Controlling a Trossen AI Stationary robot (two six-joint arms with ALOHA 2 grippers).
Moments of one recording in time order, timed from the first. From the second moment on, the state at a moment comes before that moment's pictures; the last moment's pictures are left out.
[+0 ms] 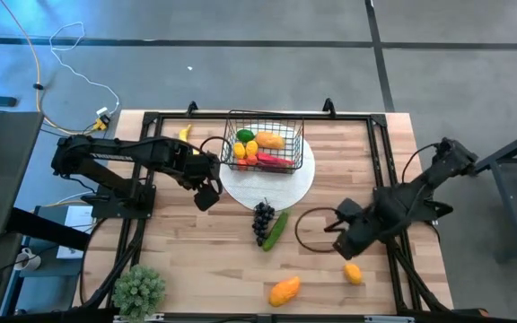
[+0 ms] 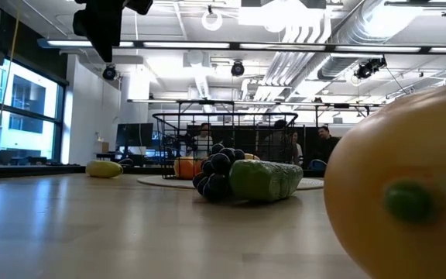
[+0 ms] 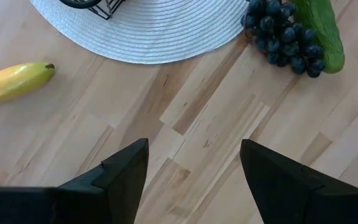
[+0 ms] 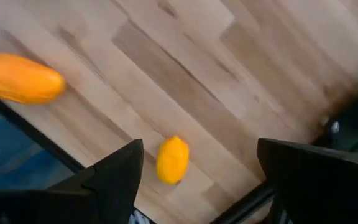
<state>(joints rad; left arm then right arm) 0.06 1.38 1.35 -1.29 -0.07 -0.67 0.65 1.42 1.37 -1.41 0.05 1.44</state>
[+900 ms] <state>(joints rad) 0.06 1.38 1.35 -1.29 -0.07 -0.67 0.88 1.42 0.86 -0.69 -0.06 1.94</state>
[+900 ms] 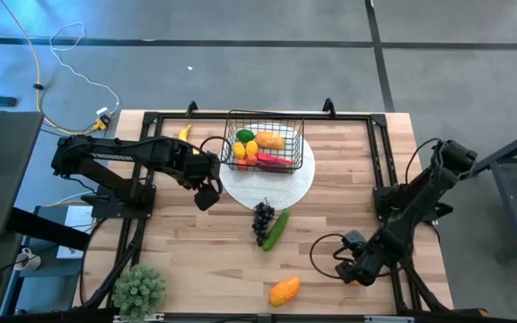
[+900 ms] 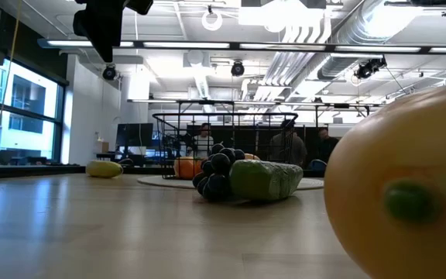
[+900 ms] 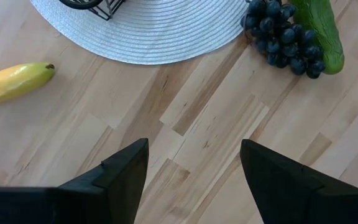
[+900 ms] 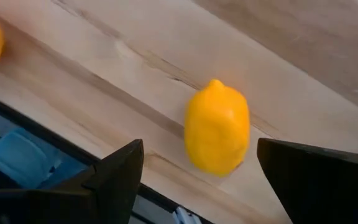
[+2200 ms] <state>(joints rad) 0.12 1.38 1.35 -1.29 -0.07 -0.65 0.79 1.37 0.72 -0.47 -0.05 1.87</state>
